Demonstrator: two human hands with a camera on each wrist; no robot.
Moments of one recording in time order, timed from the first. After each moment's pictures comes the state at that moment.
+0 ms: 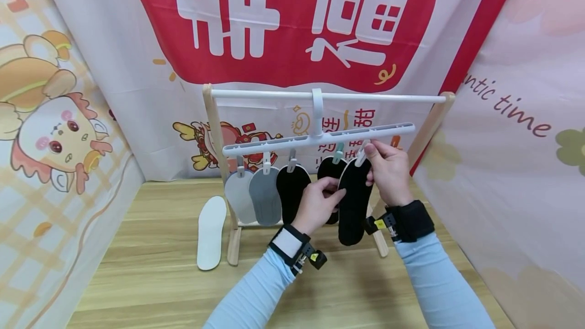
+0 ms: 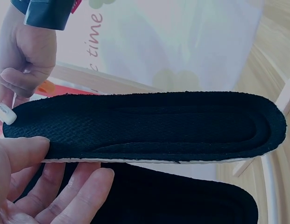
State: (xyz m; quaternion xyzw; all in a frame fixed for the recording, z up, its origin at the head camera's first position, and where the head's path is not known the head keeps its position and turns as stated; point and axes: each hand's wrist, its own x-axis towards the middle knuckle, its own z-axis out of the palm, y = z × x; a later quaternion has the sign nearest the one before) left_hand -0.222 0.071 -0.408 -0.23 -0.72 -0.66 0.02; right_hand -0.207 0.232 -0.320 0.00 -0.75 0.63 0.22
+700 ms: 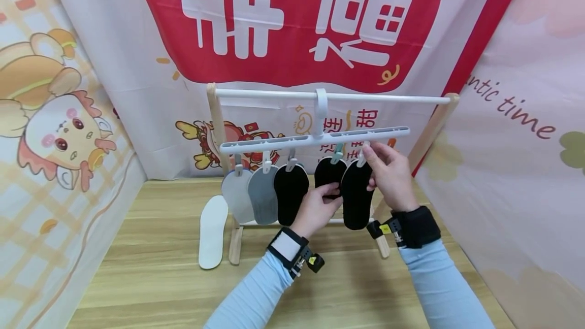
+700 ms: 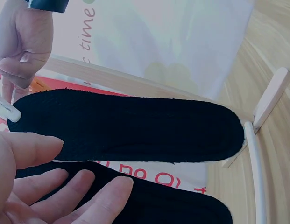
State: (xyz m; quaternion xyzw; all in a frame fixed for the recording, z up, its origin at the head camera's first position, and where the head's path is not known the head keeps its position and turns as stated) left_hand -0.220 0.061 -0.419 -0.22 -0.77 -0.60 -0.01; right_hand -0.204 0.233 -0.320 0.01 -0.78 0.60 0.16
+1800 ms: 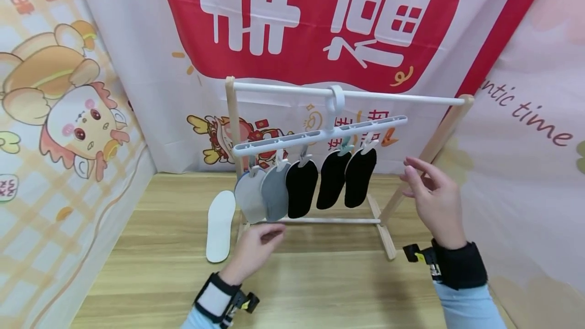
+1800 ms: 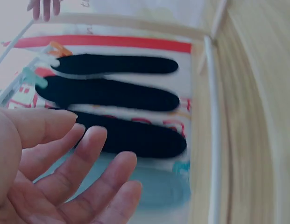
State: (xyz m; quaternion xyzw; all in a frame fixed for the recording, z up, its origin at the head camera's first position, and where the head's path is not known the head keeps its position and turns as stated) left_hand -0.164 -0.091 -0.476 -0.19 -0.82 -0.54 0.02; right_hand -0.149 0.259 -0.327 0.06 -0.84 0.45 0.31
